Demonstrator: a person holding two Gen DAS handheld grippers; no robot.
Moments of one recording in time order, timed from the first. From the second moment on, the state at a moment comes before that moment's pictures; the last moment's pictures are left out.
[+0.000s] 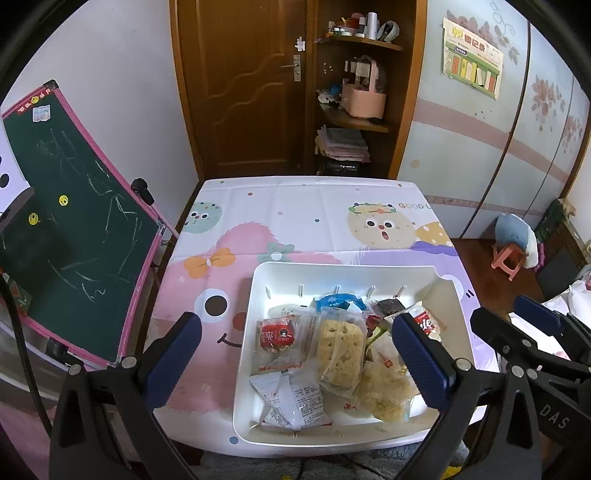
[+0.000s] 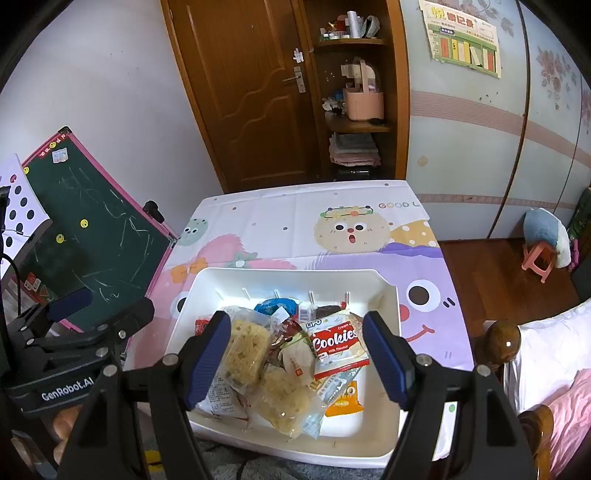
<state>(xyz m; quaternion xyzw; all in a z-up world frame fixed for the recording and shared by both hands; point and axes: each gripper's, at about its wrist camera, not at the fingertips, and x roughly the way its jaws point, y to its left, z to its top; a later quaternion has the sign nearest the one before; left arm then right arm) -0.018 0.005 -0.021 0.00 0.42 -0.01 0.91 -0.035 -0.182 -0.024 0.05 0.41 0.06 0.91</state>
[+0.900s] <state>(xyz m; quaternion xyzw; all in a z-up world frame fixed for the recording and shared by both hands) -0.016 0.003 -0.031 0.00 0.43 -0.01 0.90 -0.027 -0.183 -0.037 0.05 0.42 0.05 0.90</state>
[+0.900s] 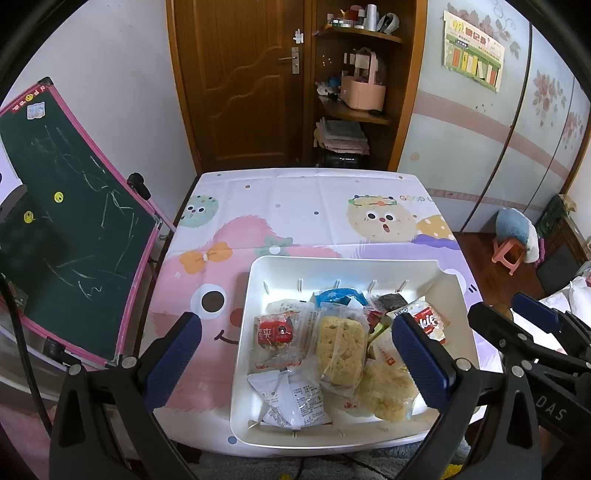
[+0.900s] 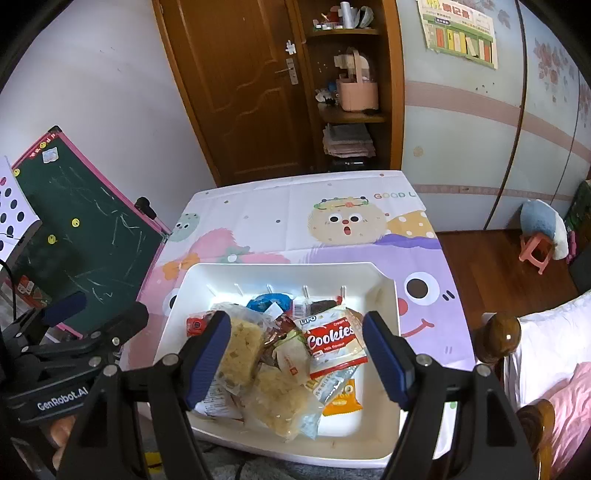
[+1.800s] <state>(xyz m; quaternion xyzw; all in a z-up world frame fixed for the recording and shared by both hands) -0.010 0.002 -0.041 0.00 0.44 -0.02 0.90 -0.019 -0.184 -0.045 0.05 0.44 0.04 0.90</state>
